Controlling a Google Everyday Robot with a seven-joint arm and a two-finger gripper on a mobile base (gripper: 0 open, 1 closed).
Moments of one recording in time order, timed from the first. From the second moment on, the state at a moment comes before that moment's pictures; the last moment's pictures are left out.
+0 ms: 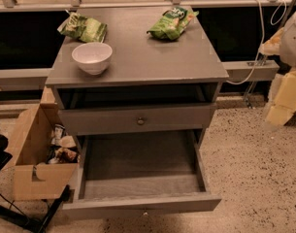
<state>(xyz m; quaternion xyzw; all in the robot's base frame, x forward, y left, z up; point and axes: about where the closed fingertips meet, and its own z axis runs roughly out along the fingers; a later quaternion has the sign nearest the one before) 0.438 -0.217 0.976 -0.60 0.78 -0.03 0.16</state>
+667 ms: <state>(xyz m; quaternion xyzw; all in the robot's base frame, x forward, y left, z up) 0.440 -0.218 0.960 -0.60 0.78 -0.04 0.16</state>
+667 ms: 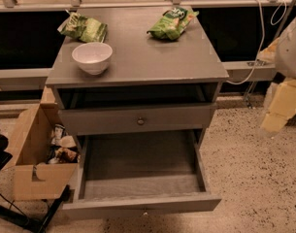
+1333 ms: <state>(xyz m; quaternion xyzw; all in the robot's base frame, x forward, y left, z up) 0.425 -0.214 0.839 -0.56 0.81 0.01 0.15</state>
